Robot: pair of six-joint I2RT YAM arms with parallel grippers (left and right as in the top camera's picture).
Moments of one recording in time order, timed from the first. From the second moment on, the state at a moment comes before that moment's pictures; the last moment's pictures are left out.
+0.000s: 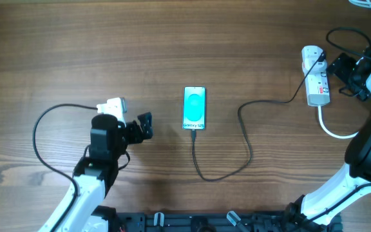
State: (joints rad) left arm -0.16 1.08 0.30 0.13 0.11 -0.40; right arm -0.46 1.99 1.43 -0.56 0.00 0.28
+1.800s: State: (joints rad) left arm -0.04 0.01 0.01 -0.07 0.04 -0.02; right arm -0.46 1.99 1.43 -0.56 0.00 0.28
